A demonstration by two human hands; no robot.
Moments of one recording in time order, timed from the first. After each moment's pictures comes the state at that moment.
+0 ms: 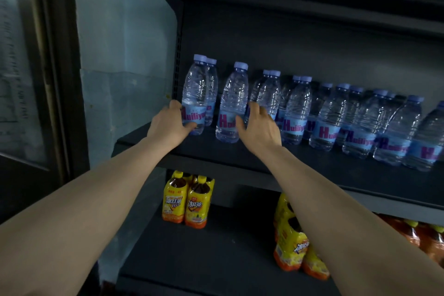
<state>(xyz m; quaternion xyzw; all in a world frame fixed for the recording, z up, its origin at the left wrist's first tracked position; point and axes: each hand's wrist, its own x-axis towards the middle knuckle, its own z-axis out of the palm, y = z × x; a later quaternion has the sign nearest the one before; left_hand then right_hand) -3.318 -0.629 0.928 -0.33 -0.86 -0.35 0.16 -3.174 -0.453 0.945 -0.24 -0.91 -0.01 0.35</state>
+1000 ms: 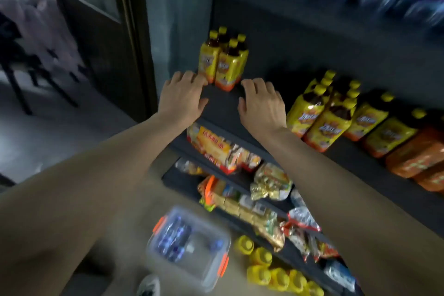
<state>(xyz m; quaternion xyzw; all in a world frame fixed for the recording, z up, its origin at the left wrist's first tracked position) -3.023 -0.694 0.719 -0.27 -0.93 -0.14 0.19 -2.955 -0.501 0.718 0.00 -0.95 -0.05 0.29</state>
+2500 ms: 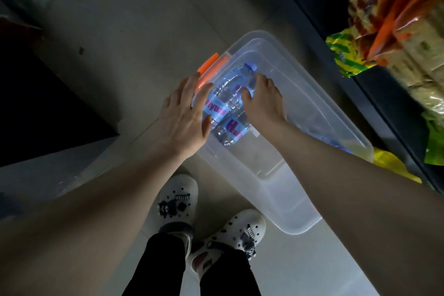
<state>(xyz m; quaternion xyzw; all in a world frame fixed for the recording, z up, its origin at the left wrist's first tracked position) -2.914 -0.856 -0.135 -0.13 -0.98 -0.13 -0.09 -2.960 -0.665 -0.138 -0.11 -0.94 0.20 -0.24</state>
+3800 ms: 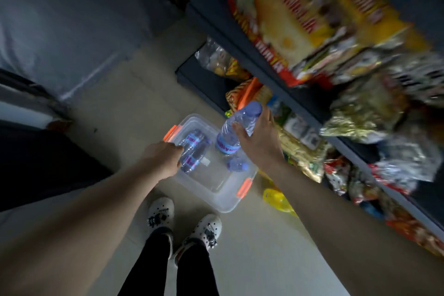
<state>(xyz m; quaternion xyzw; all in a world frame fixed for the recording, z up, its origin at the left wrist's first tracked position) -2.952 -0.814 0.203 -0.23 -0.90 0.05 -0.37 -2.930 -0.584 0.279 -0.17 -0.92 0.35 -0.05</state>
